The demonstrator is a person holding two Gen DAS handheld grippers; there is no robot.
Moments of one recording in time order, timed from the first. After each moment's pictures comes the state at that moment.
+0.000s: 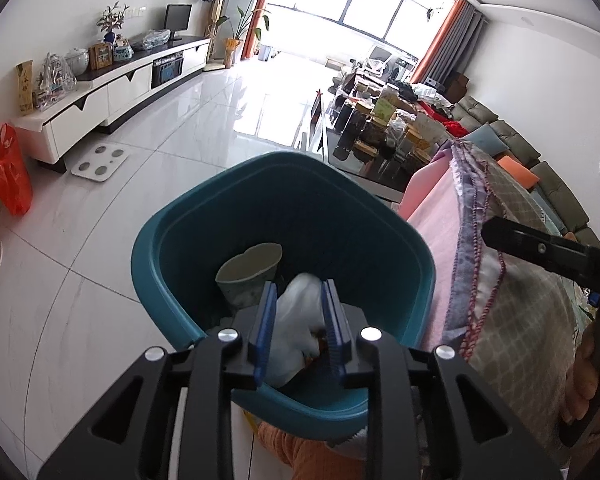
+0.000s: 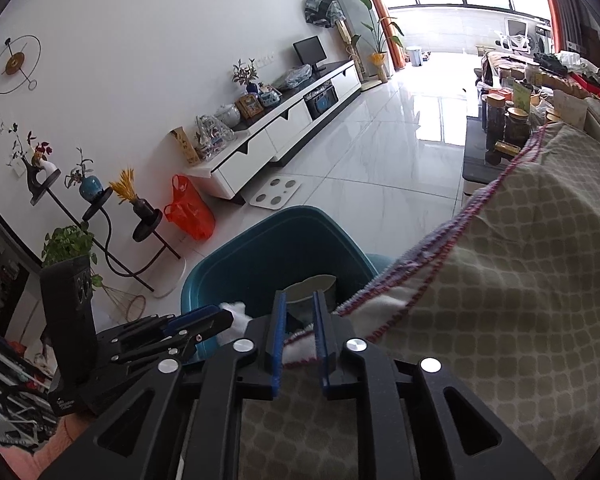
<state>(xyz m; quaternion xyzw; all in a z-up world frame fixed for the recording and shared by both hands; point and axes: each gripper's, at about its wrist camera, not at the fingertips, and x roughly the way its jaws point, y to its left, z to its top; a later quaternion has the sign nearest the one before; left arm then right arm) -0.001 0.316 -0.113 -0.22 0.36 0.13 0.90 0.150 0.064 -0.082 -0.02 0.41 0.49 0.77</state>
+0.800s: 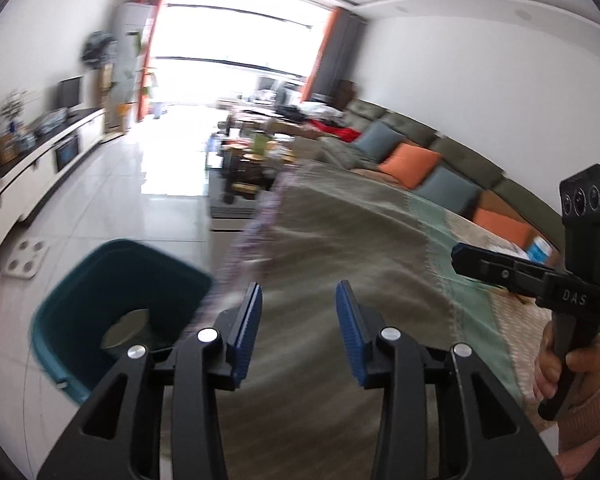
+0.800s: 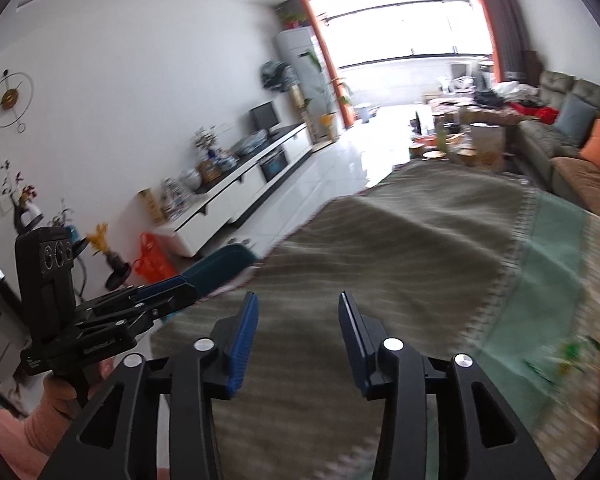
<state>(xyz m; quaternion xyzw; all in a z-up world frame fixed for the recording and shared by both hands) 0.014 0.175 -0.039 -0.12 0.28 -0.05 0.95 0.126 -0.110 -0.042 0.03 0.32 0.41 0.85</state>
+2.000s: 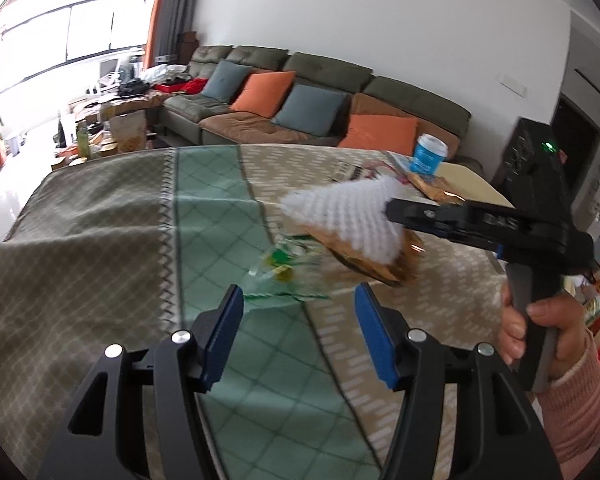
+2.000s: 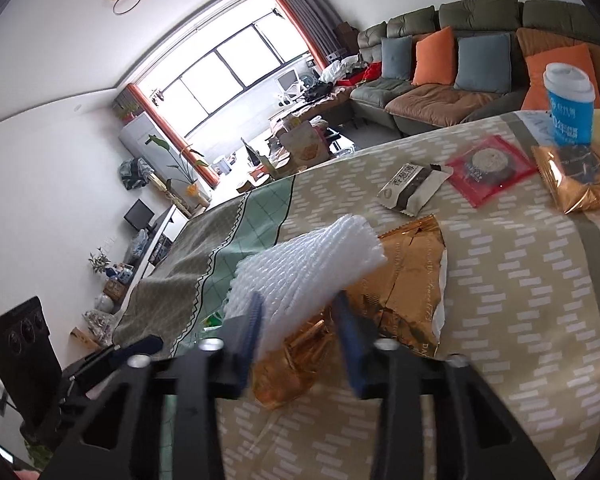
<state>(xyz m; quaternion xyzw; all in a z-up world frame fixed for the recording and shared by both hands) 0.114 -0.054 -0.048 0.01 0.35 -0.28 0.89 0.184 -0.350 -0.094 0.24 0.34 0.19 0.89</state>
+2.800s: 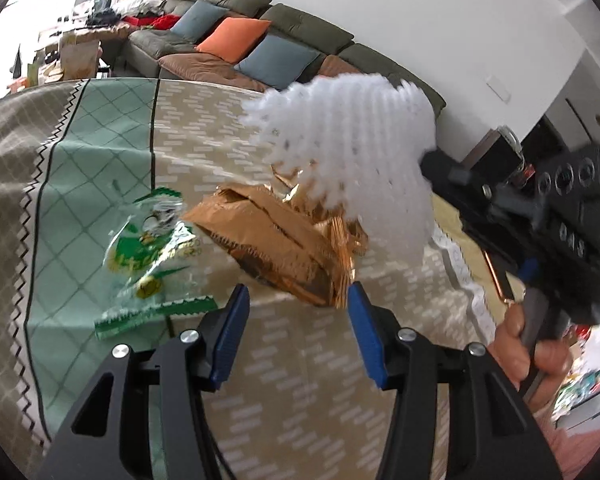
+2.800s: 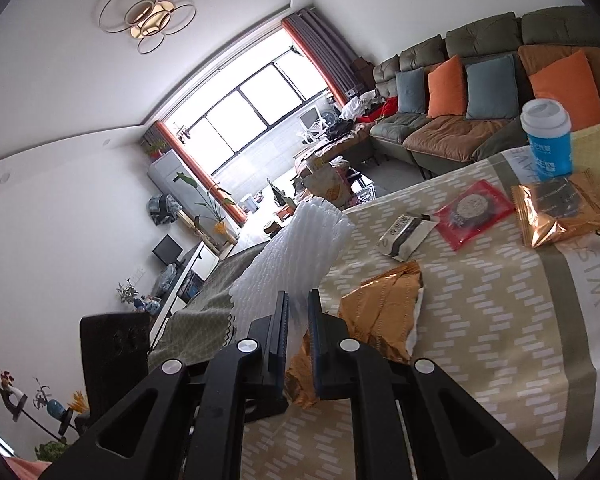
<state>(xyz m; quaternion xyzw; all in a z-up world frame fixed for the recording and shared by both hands) 0.158 -0.117 -0.080 -0.08 0.45 -0.35 0.82 0.150 -0.390 -0.068 0.28 0.27 0.21 0.90</state>
